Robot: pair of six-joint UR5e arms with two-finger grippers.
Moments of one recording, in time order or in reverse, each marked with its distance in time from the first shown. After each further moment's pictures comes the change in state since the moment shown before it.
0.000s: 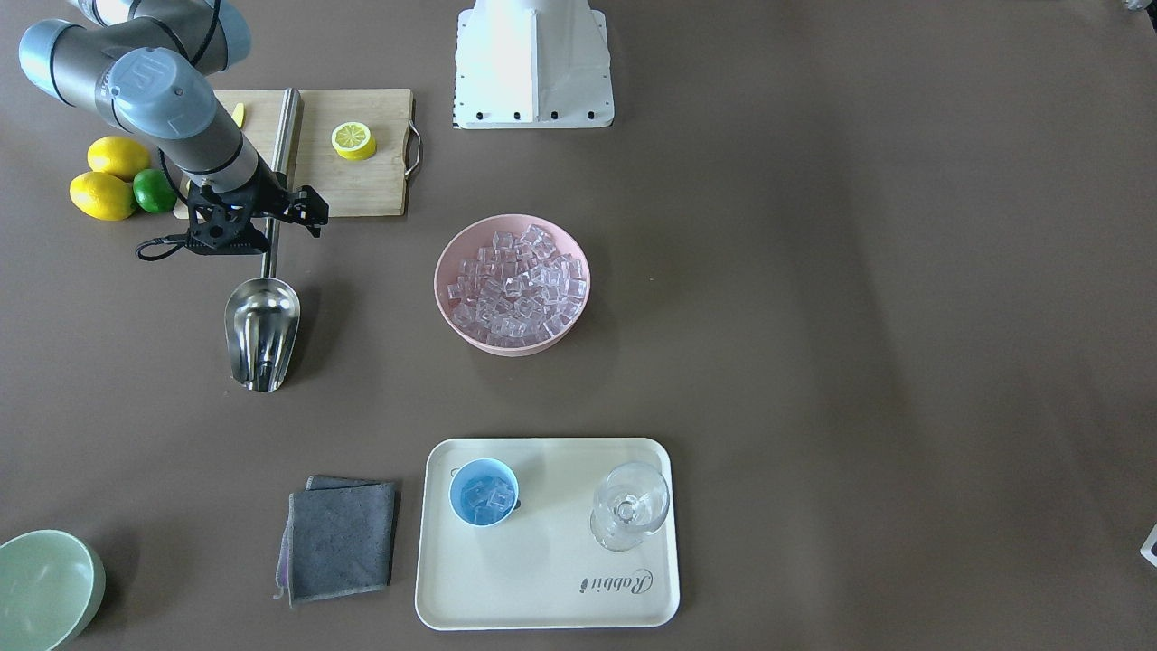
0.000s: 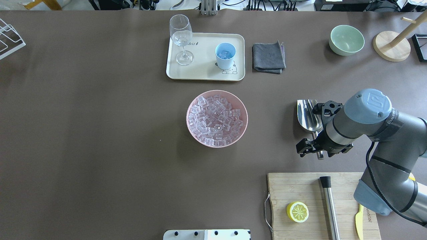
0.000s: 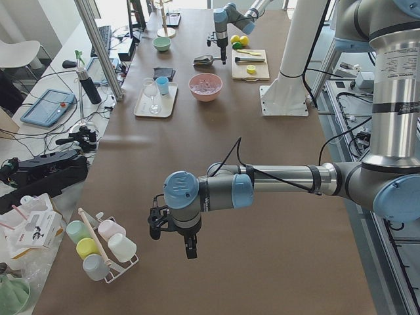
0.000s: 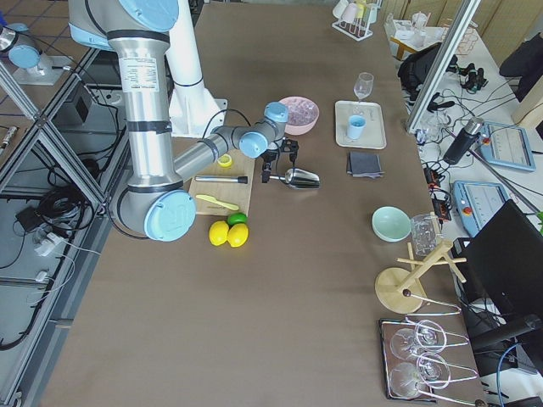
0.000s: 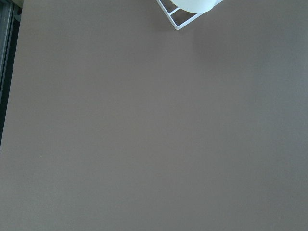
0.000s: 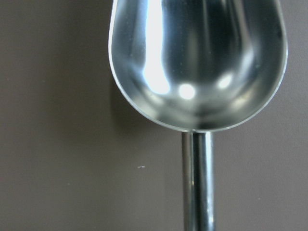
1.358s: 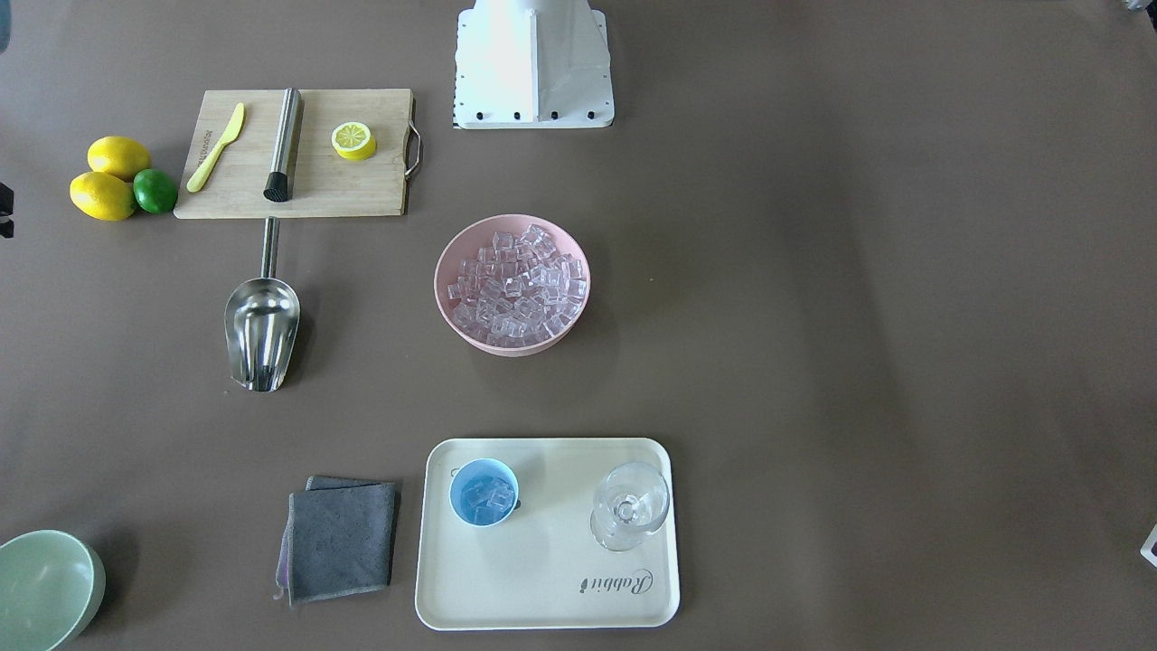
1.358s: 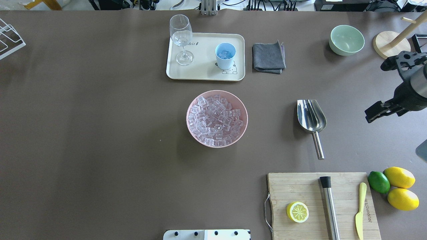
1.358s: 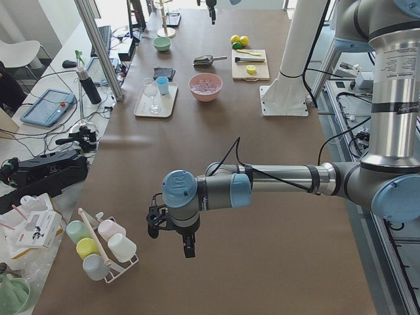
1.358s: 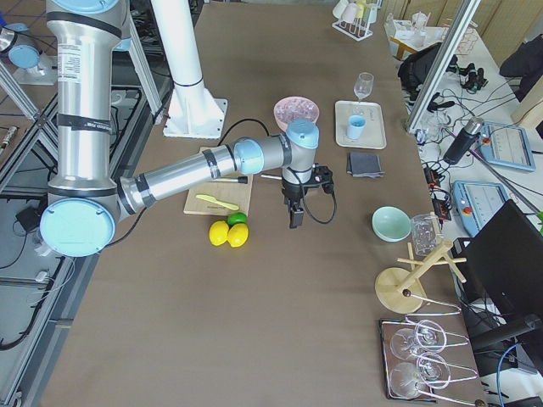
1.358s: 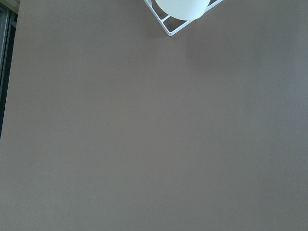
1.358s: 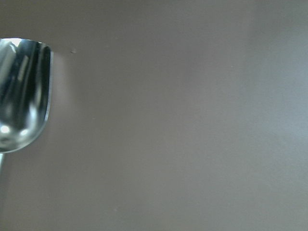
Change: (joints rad) left arm 0.003 -0.009 -0.003 -0.003 -0.003 0.010; right arm 0.618 -0.176 0.066 -0.287 0.106 -0.899
